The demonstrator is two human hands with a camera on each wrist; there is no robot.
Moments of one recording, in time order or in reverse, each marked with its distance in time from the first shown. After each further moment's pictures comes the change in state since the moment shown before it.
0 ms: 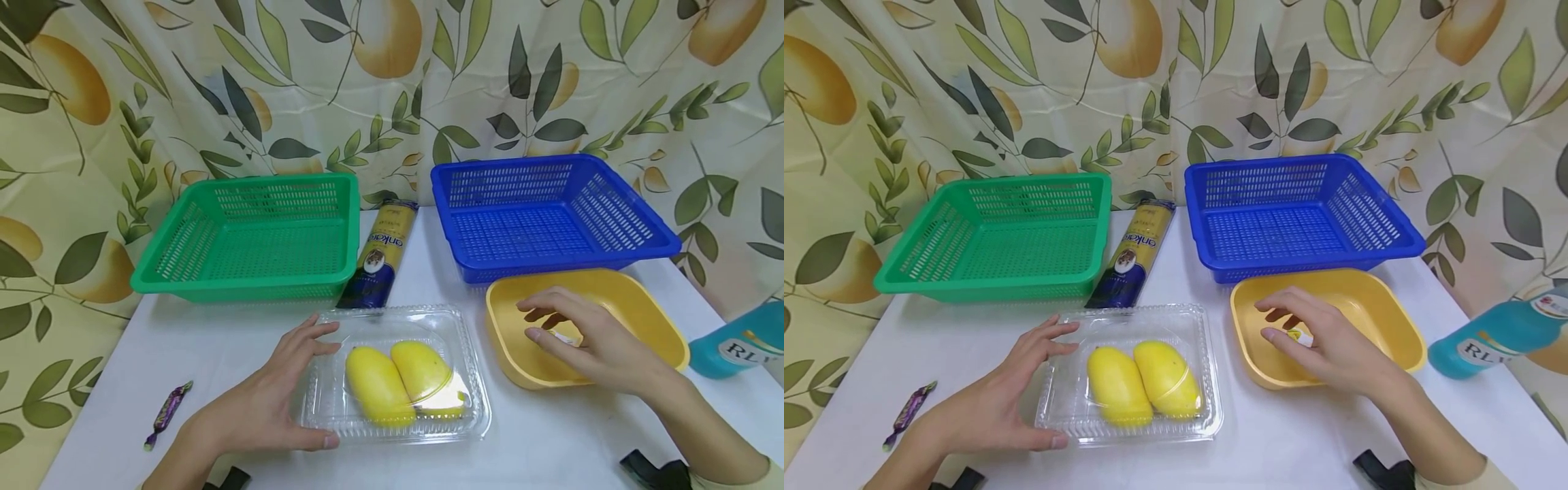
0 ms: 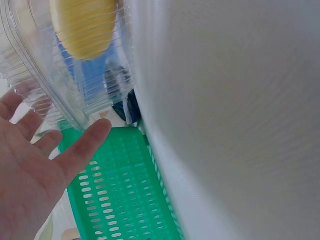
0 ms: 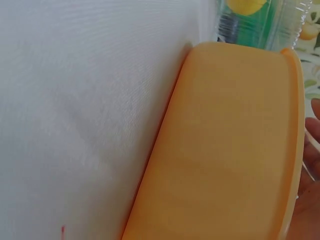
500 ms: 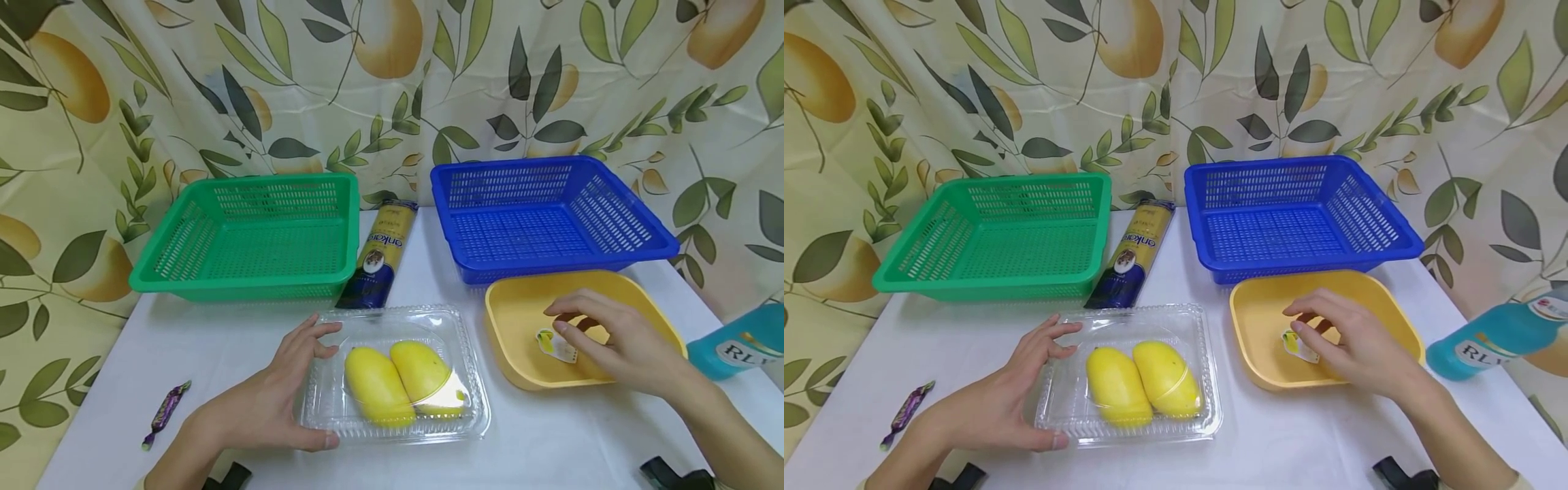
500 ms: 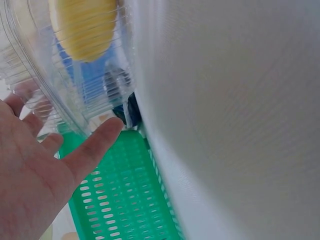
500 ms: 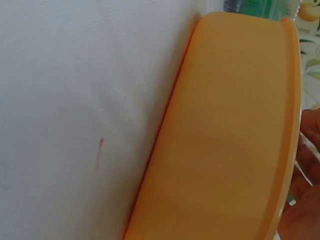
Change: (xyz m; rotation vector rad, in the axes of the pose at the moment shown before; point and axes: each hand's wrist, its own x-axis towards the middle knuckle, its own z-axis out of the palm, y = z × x) left_hand 0.005 -0.002 0.001 -0.059 -0.052 0.000; right_hand -0.019 0.017 -0.016 -0.090 0.034 0.043
